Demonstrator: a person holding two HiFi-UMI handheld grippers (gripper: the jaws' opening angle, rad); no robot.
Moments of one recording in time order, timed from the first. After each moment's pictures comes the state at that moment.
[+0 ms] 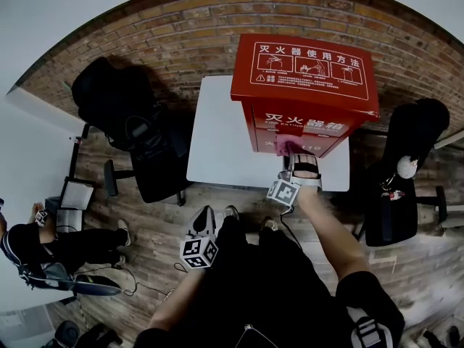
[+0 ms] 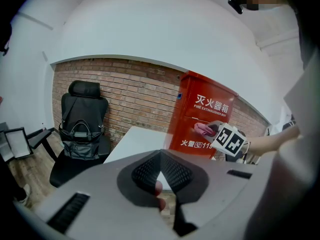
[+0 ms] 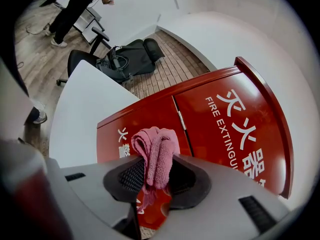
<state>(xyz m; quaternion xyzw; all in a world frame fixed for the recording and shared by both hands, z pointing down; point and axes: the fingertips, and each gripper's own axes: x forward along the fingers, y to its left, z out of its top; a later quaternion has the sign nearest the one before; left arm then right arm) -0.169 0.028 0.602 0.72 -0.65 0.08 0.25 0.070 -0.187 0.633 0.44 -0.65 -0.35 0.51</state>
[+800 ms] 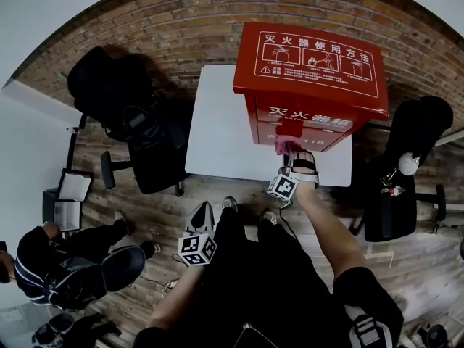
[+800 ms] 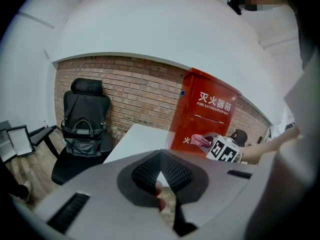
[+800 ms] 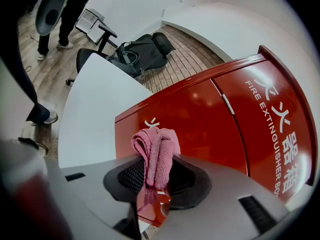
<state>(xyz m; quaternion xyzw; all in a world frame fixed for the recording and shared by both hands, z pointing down) -0.176 0.030 0.611 0.71 -0.65 0.08 0.26 0.067 -0.186 0.713 0.42 -0.66 -0.31 0.54</state>
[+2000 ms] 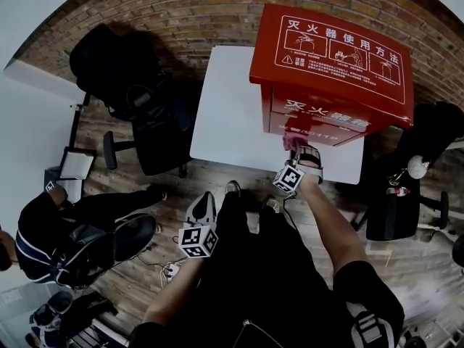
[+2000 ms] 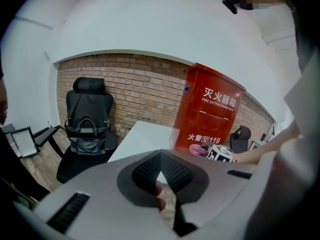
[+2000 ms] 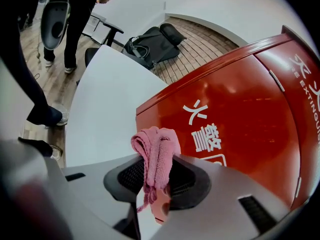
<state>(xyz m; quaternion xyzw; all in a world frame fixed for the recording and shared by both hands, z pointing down) -0.186 0.026 0.620 0.69 -0.66 0.10 0.27 0.062 -0.184 0.799 0.36 -0.68 -0.26 0.58</state>
